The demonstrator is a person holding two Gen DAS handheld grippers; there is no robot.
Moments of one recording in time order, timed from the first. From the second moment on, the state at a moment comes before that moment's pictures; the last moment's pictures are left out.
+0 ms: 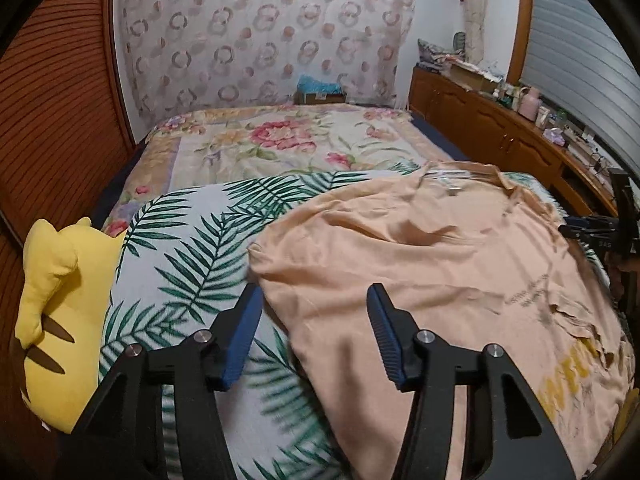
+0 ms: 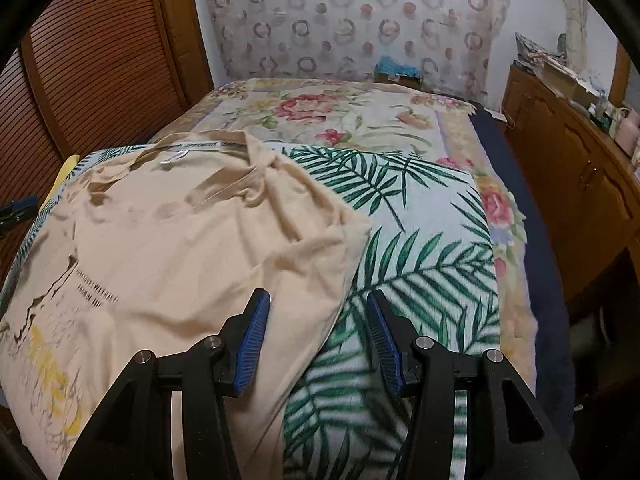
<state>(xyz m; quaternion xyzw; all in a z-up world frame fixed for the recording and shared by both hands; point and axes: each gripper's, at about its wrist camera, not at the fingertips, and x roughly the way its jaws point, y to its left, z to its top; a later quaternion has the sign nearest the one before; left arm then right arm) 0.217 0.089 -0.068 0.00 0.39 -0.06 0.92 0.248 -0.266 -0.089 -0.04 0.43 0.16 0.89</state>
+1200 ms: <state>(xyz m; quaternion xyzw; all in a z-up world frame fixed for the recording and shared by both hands) 0.250 0.087 -0.068 -0.01 0.41 -0.10 0.91 0.265 -0.275 -0.079 -0.03 0.40 0.17 0.90</state>
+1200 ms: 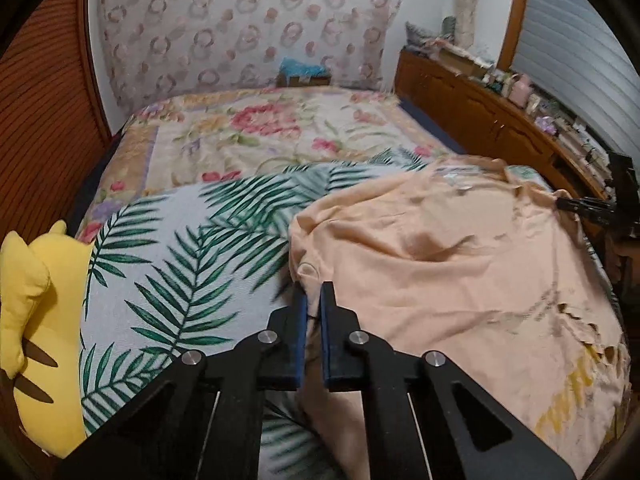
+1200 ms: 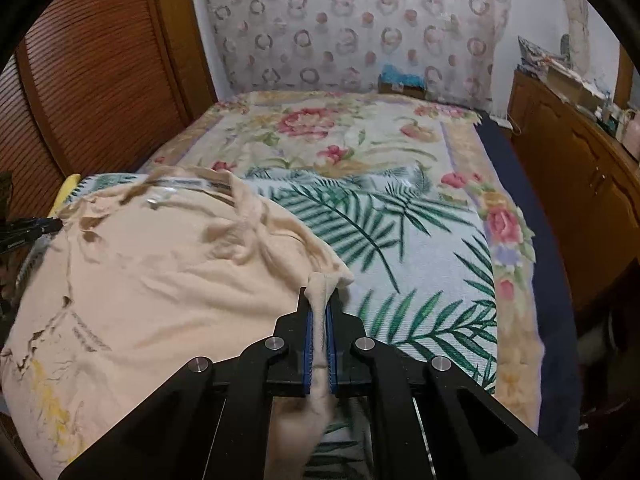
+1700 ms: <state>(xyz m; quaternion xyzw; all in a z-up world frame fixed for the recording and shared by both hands) 0.122 0.065 0.001 0.00 0.31 -0.14 0.94 0.142 -0.281 -0.015 -0.03 0.32 0.22 0.92</state>
